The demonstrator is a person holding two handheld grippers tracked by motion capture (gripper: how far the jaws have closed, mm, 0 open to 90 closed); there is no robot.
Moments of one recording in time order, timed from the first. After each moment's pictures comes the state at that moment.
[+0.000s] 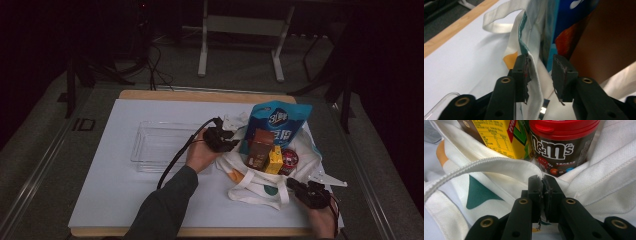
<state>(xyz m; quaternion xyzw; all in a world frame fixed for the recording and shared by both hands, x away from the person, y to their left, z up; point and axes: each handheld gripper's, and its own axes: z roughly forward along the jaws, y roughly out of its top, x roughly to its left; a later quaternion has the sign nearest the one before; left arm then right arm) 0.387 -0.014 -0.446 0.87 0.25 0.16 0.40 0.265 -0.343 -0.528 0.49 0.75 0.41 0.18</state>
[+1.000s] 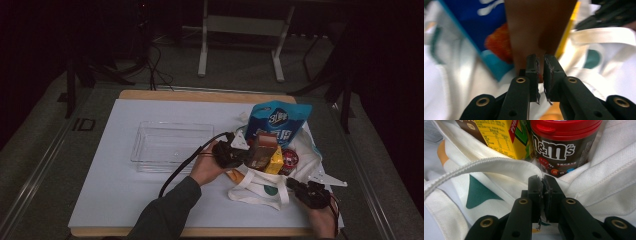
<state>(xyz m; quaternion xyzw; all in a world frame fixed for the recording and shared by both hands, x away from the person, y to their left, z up) 0.347 -0.038 -0.451 0.89 0.14 0.09 0.42 0.266 -0.344 -0.529 0.48 0.75 0.41 0.18</state>
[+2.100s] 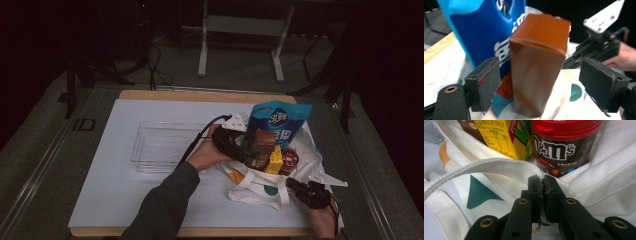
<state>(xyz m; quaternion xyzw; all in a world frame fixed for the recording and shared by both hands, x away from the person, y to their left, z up) 0.375 -0.030 -0.413 0.84 0.13 0.05 0.52 0.267 -0.345 -0.529 0.48 0.75 0.42 0.18</state>
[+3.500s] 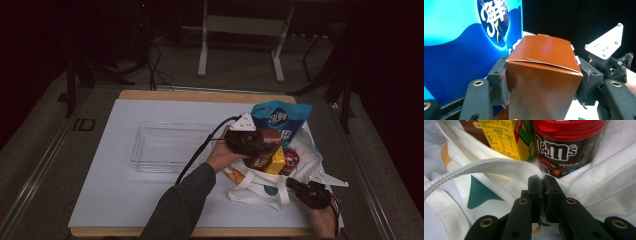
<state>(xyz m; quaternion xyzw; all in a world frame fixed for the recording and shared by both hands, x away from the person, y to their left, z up) 0.382 -0.061 -0.430 0.80 0.12 0.06 0.59 0.267 -0.347 -0.530 0.48 0.75 0.42 0.17</state>
